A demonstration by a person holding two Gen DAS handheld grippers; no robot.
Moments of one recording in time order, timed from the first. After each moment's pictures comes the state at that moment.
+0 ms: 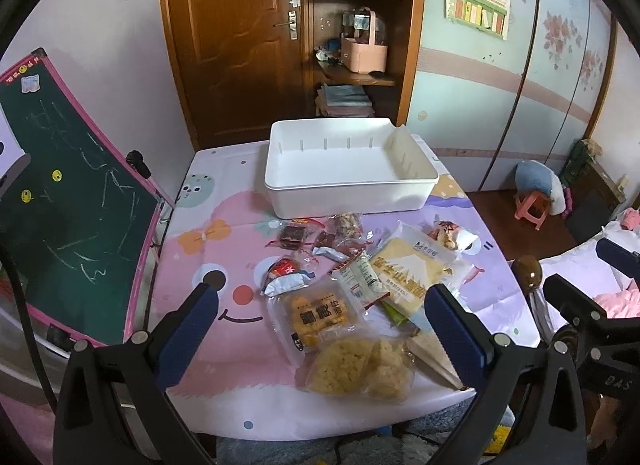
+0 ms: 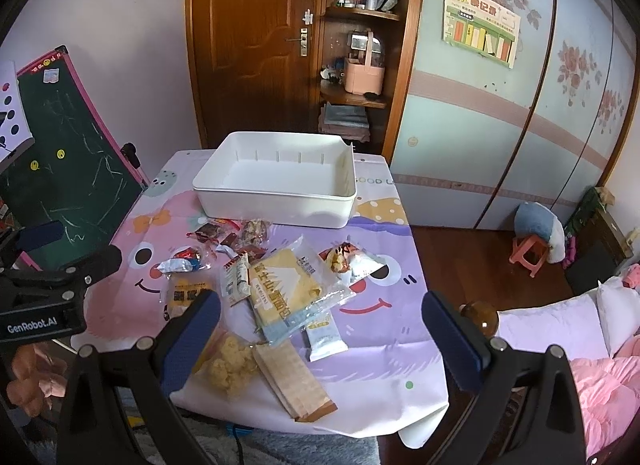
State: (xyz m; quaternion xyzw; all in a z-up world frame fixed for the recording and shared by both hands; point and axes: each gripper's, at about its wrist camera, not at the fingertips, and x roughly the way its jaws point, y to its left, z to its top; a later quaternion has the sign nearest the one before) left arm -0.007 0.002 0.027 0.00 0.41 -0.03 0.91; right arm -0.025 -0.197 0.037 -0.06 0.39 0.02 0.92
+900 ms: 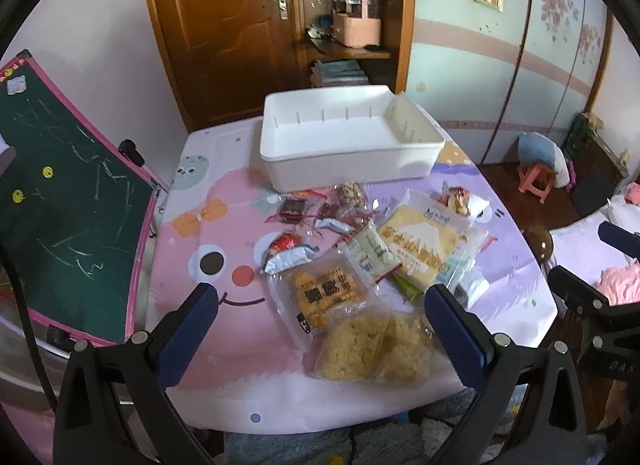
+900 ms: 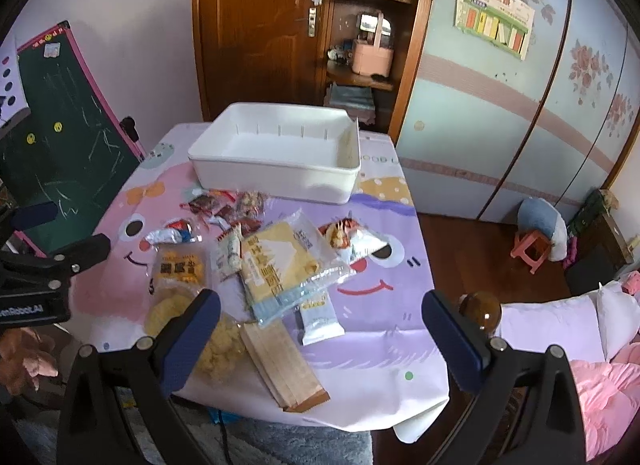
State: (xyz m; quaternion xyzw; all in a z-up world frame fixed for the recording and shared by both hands) left arm 0.001 0.000 -0.012 0.03 0.45 -0.04 0.89; right arm -0.016 -0.203 -0.003 -0.08 0.43 0.03 0.90
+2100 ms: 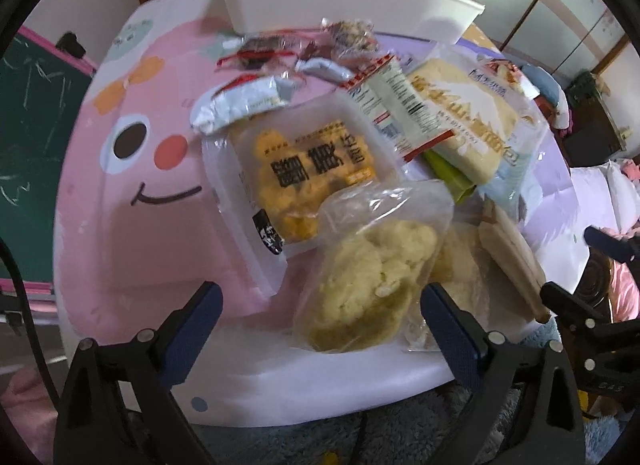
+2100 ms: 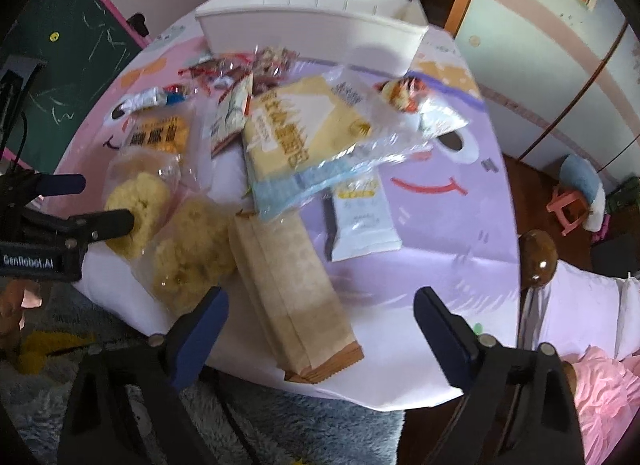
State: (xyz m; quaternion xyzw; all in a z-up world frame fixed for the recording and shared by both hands) left arm 0.042 0.007 -0.167 -0.01 0.62 -0.08 0.78; right arm 0.009 -0.193 -0.139 -0.10 0.58 0.09 0.80
